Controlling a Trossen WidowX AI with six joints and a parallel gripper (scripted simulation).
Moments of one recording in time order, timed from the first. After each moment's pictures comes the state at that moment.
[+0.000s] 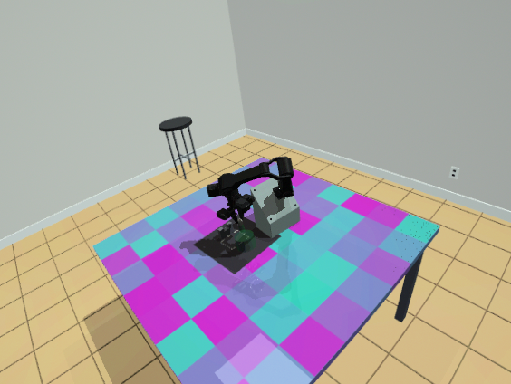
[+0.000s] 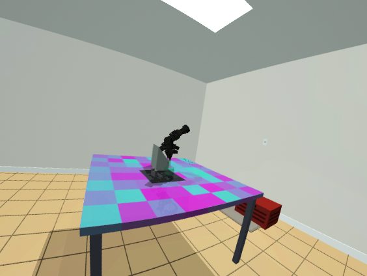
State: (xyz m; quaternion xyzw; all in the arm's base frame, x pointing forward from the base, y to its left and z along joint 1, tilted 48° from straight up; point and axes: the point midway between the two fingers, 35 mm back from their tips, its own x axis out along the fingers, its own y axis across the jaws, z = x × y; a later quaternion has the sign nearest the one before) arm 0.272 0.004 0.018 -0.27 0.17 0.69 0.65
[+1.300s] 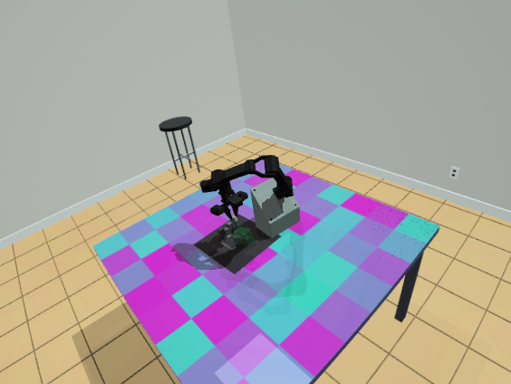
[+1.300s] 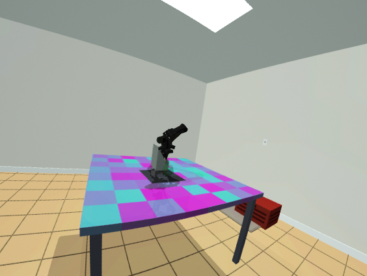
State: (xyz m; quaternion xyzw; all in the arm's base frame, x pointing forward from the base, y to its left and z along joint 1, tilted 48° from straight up) arm 0.278 -0.026 -0.011 -0.25 0.16 0.69 0.66
